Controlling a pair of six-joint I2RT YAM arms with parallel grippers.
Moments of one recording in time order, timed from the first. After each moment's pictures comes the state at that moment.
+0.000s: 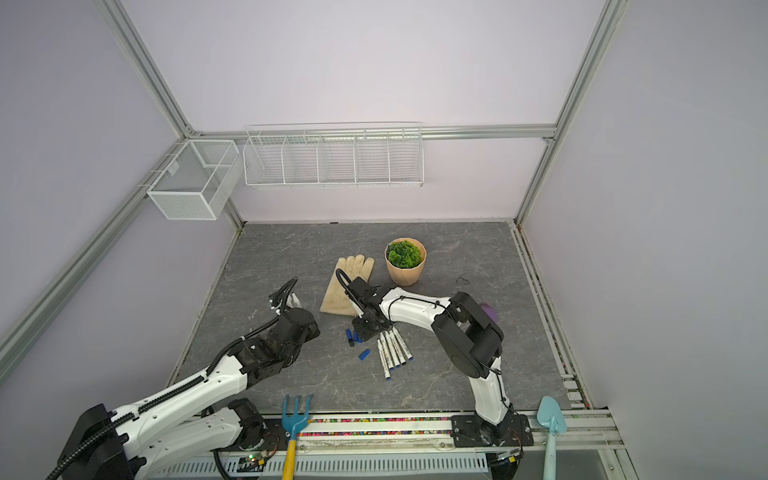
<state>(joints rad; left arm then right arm) -0.79 0.99 0.54 -0.33 -0.54 -0.94 0.89 1.98 1.36 -0.67 -0.10 0.29</state>
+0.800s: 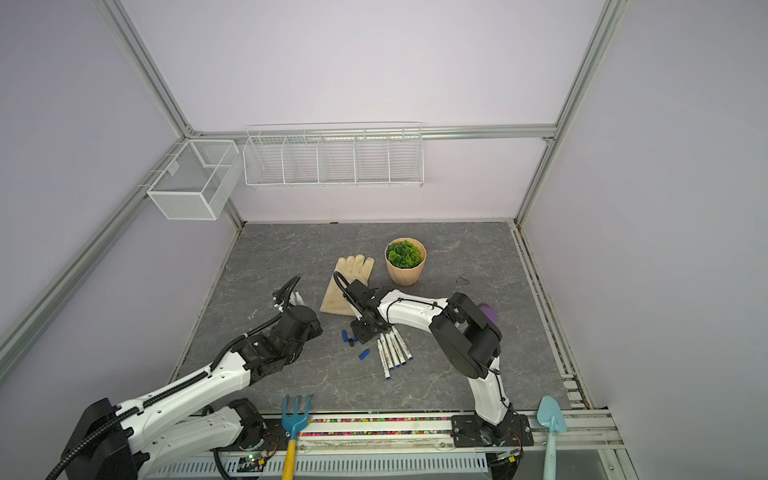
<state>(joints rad) -0.79 1.02 0.56 -0.32 -0.52 -0.93 0.91 1.99 1.36 -0.66 -0.08 0.29</state>
